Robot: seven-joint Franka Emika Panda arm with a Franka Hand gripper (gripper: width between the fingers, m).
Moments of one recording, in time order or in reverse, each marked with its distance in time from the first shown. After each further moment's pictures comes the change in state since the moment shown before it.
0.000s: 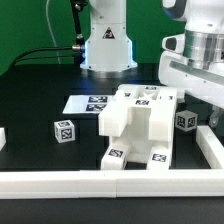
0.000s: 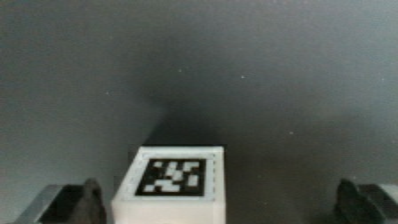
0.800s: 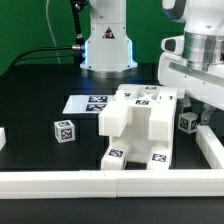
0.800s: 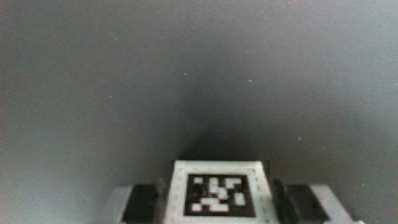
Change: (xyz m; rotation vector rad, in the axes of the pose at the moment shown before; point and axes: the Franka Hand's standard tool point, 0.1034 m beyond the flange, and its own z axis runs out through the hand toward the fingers) arm -0.004 -0.002 -0.003 0.005 -0.011 -0.002
